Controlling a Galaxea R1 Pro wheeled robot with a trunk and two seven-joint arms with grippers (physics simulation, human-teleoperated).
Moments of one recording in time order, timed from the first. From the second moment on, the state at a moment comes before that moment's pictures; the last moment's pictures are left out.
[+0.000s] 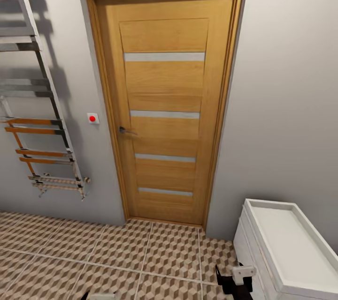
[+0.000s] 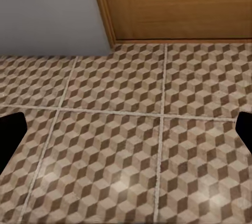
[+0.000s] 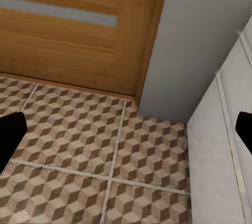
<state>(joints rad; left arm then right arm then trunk) -0.39 -0.01 -0.34 0.08 0.20 -0.72 0.18 -0.44 -0.01 0.07 -0.02 0.06 -0.72 -0.09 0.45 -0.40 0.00</state>
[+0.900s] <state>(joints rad) -0.39 -0.01 -0.34 0.08 0.20 -0.72 0.16 -0.44 -0.01 0.07 -0.02 0.06 -0.72 -0.09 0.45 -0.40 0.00</state>
